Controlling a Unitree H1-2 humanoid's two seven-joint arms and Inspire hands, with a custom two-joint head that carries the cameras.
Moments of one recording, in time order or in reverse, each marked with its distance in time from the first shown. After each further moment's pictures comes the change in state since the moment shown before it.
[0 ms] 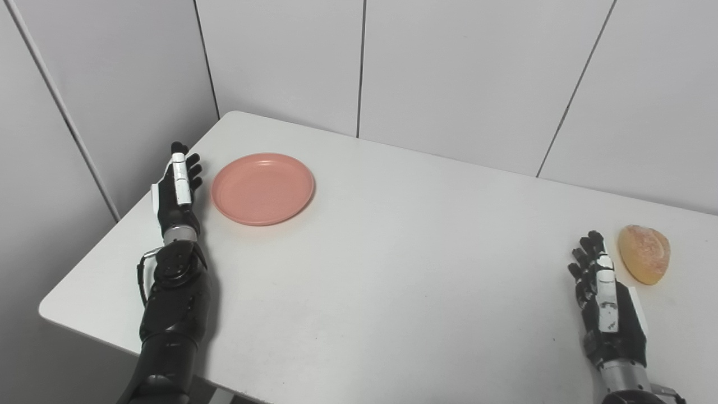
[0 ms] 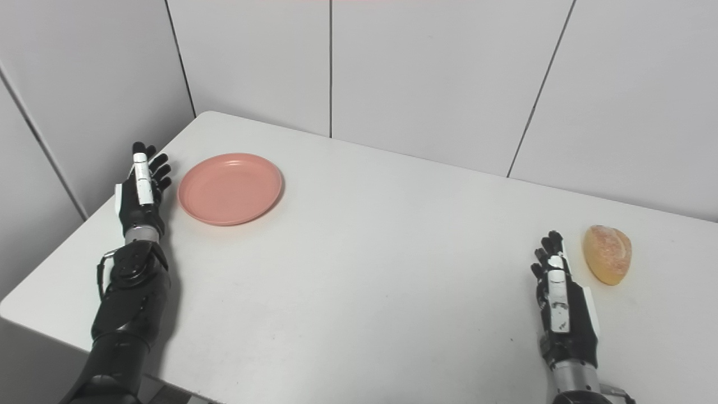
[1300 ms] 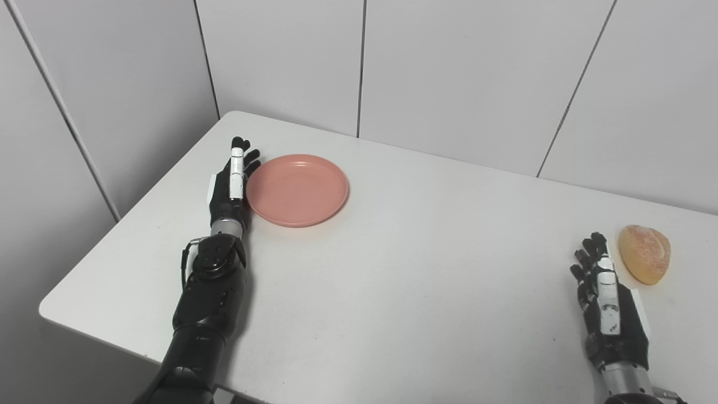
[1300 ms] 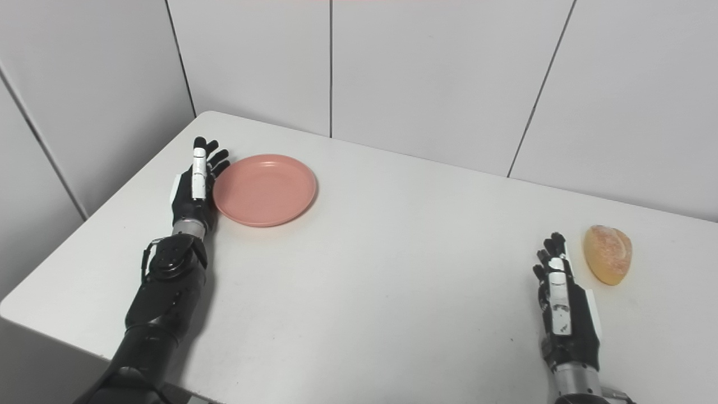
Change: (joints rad) left arm -0.038 -0.059 -0.137 -0.021 -0.021 0.045 -0.088; right arm 0.010 0.001 0.001 -0.015 0.003 0.002 -0.004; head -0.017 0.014
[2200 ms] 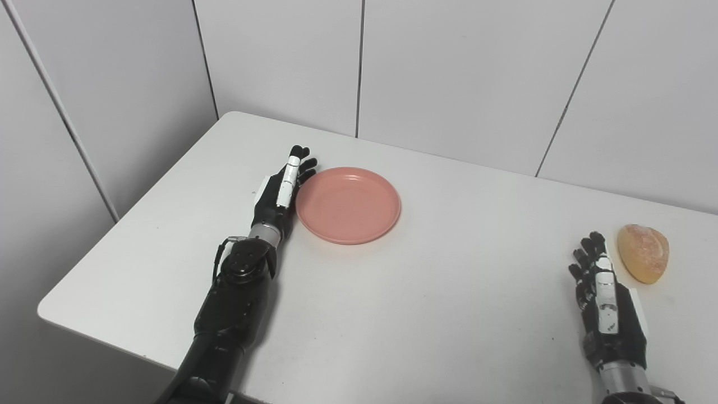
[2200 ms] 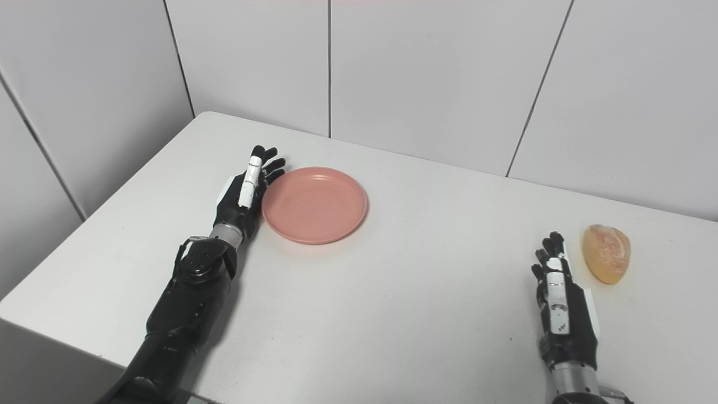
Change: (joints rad) left arm 0.017 -0.025 -0.135 -0.074 0.052 0.062 -0.116; right arm -0.001 0.007 0.001 -0.001 -0.002 0.003 -0.013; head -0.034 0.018
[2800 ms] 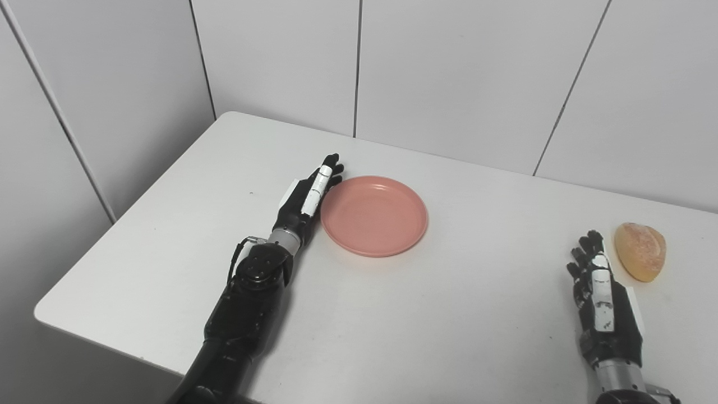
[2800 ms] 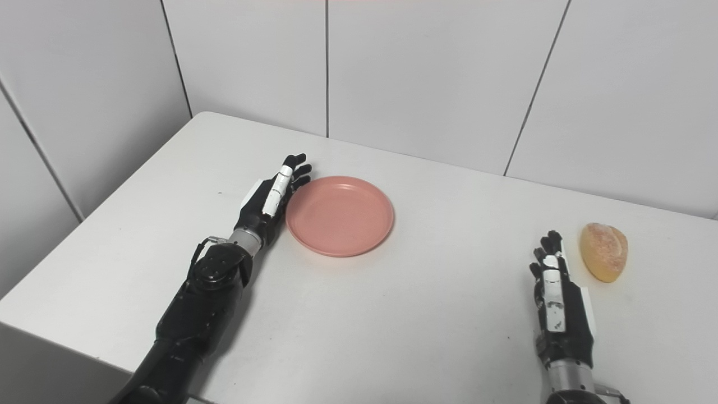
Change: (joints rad) left arm 0.015 -0.022 -0.078 -0.068 0.057 0.040 -0.061; right arm 0.008 0.011 0.001 -0.014 -0.016 0.000 -0.016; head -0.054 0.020
